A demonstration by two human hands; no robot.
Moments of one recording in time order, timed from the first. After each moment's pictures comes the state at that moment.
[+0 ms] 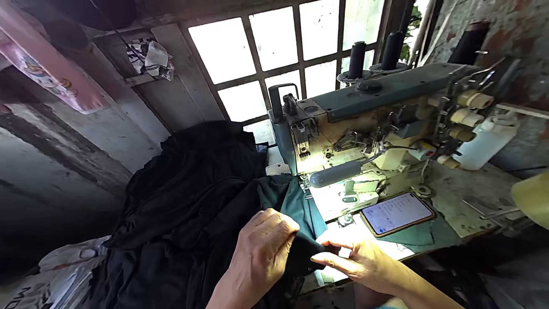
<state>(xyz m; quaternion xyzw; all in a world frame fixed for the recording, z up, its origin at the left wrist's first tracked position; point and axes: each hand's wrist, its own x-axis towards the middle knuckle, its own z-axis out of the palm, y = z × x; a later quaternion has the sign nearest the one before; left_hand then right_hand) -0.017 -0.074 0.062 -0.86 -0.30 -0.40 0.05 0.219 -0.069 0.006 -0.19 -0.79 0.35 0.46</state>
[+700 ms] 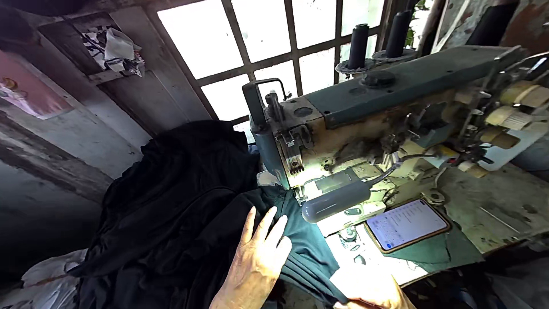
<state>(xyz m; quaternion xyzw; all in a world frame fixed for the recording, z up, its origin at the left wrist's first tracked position) -0.018 -0.043 0.024 -0.88 -0.37 -0.20 0.22 0.243 -0.076 -0.052 -0.19 -0.77 0.28 0.54</state>
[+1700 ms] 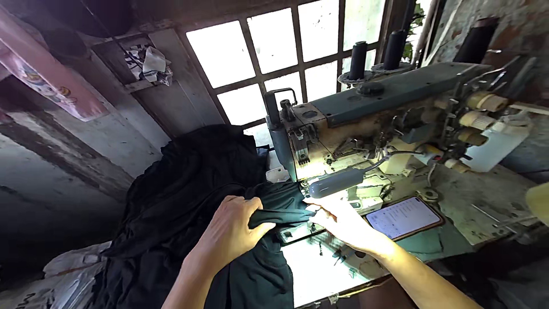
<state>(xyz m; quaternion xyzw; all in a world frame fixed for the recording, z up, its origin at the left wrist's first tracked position) -0.066 -0.031 0.086 -0.87 -0.45 -0.18 0.06 0.212 -0.005 0.002 -0.32 -0.78 0.32 0.43</state>
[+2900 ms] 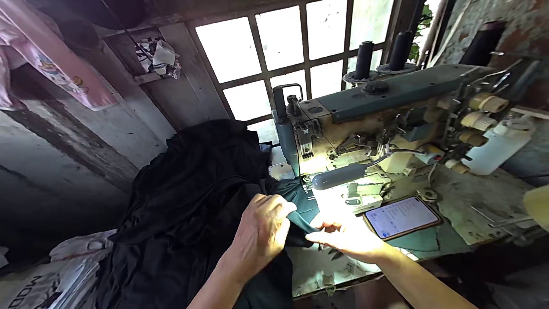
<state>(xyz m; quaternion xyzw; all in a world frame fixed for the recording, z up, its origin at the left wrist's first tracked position) -0.020 -0.046 0.064 -0.87 -0.34 -0.33 0.12 0.210 -0.039 0.017 -0.21 -0.70 0.53 0.43</state>
